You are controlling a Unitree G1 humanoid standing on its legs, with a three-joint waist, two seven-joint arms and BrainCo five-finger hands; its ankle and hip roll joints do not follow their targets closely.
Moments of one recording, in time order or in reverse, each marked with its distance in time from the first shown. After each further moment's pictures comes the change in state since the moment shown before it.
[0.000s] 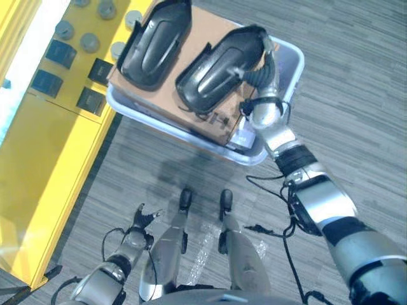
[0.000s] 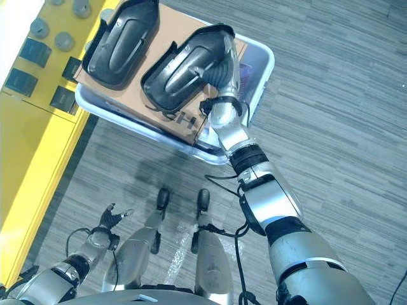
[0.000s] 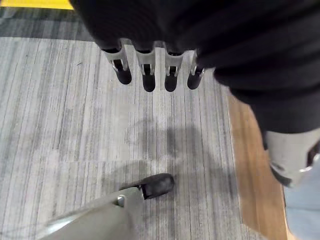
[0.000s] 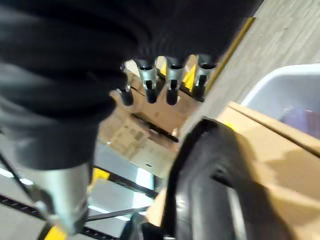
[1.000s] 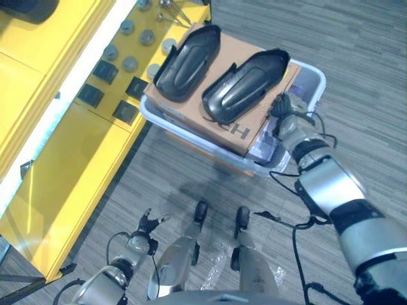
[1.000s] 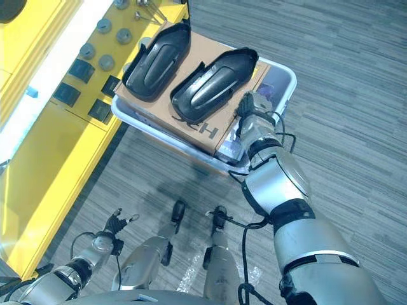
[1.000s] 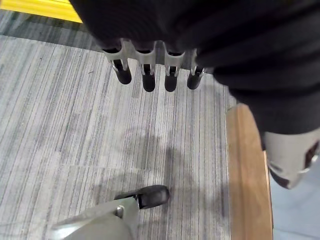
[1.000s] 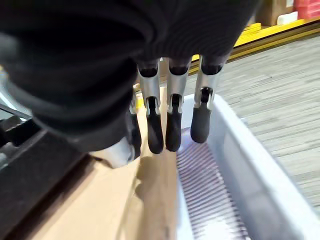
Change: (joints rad) left arm 0.033 -0.019 -0.064 -0.007 -0.066 0.000 -0.055; right arm -0.161 -0.056 0.236 0.717 -0.235 0.144 0.269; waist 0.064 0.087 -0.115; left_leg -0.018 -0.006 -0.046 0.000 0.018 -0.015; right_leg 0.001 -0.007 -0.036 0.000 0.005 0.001
